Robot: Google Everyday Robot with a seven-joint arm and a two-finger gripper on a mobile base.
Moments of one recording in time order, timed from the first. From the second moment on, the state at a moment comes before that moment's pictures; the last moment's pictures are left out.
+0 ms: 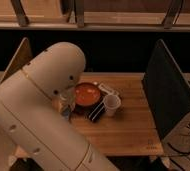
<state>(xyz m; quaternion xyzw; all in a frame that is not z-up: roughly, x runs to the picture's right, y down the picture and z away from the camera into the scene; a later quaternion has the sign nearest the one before) -0.160 0.128 0.901 -0.34 0.17 0.52 0.77</state>
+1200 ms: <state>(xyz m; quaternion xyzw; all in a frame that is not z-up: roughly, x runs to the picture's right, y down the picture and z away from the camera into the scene) -0.205 0.168 0.874 -0.38 0.15 0.44 0.80</state>
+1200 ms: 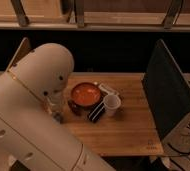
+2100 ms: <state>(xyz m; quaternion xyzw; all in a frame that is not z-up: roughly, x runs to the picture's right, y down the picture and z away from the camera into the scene) -0.176 0.094 0.914 -0.26 0.17 0.43 0.85</state>
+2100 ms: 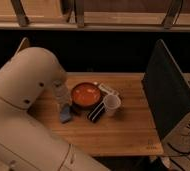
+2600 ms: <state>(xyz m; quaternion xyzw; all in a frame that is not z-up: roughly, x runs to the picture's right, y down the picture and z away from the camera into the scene) -0.245 0.076 0.905 -0.28 0.06 0.40 0.87</state>
